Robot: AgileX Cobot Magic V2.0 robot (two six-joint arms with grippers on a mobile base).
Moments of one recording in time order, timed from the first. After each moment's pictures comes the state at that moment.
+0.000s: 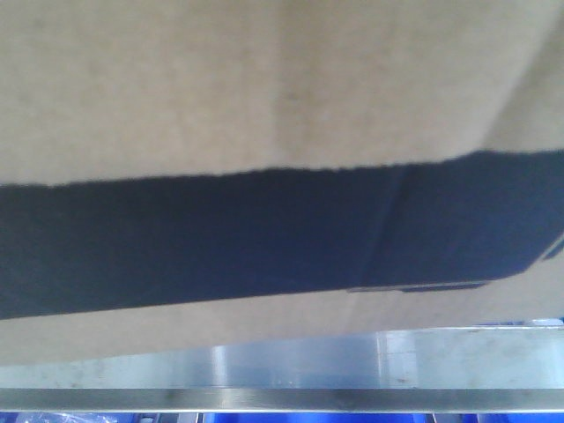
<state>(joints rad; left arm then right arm) -0.26 0.36 -1.11 0.02 1.26 -0.16 0.07 0.51 -1.07 0.38 1.20 -0.06</state>
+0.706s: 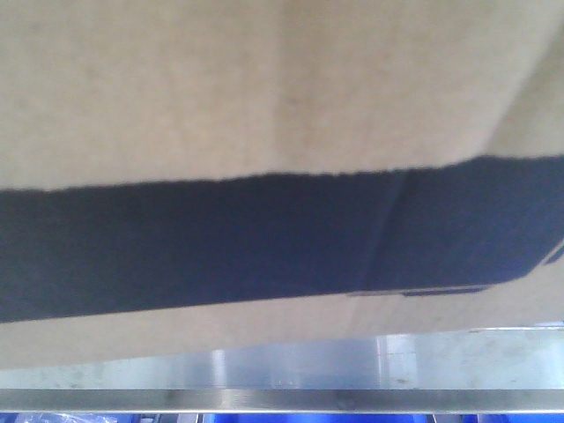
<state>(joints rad) -0.26 0.36 -1.11 0.02 1.26 -0.16 0.07 0.51 -1.07 0.38 1.20 -0.06</state>
